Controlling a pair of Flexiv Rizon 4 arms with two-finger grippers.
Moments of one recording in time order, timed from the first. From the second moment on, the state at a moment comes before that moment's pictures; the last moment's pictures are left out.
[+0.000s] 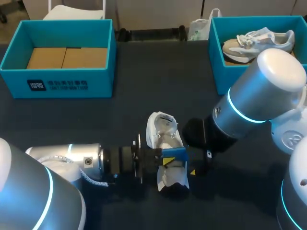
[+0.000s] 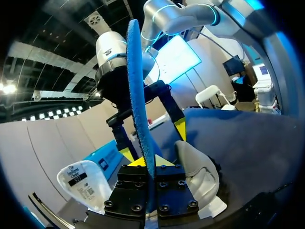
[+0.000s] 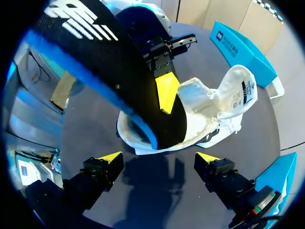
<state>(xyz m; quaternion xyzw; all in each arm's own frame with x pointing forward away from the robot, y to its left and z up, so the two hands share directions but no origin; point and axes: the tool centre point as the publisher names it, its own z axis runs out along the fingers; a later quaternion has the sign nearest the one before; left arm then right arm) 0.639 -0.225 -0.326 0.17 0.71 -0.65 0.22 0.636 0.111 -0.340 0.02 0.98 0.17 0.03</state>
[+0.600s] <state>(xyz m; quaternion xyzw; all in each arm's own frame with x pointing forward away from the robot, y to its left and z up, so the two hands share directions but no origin) 0.633 -0.222 -0.339 0.25 0.70 -0.61 0.27 0.636 0.111 -0.340 0.02 0.98 0.17 0.03</state>
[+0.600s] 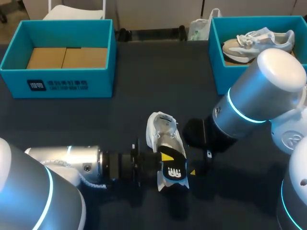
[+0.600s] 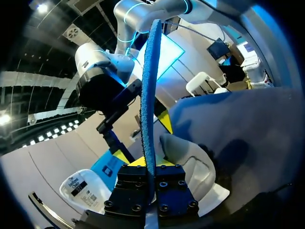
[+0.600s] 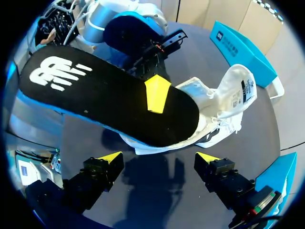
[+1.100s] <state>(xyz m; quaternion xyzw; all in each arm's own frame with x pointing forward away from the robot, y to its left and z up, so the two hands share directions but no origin) 0.650 -0.223 -0.356 0.23 0.75 -0.55 0.27 0.636 0.111 -0.340 0.02 0.98 0.17 0.03</state>
